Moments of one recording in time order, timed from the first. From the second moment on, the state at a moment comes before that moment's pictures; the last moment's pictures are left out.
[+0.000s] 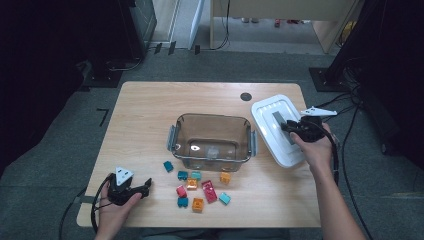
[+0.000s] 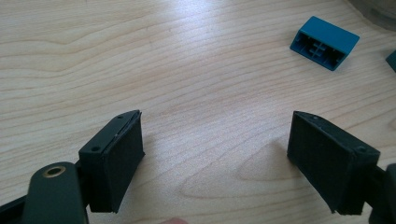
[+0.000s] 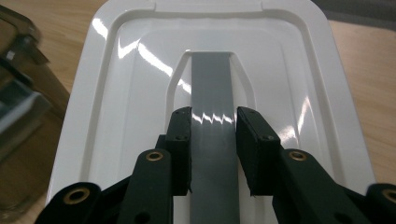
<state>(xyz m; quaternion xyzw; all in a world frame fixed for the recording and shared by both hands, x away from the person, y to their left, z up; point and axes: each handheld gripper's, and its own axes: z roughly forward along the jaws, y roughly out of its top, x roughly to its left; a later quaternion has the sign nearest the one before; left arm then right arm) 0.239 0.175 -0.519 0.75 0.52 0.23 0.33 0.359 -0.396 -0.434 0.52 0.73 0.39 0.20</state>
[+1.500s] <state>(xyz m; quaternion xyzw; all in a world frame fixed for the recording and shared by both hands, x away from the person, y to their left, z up) 0.242 0.161 -0.515 0.76 0.49 0.23 0.35 0.268 -0.394 -0.492 0.50 0.74 0.40 0.19</state>
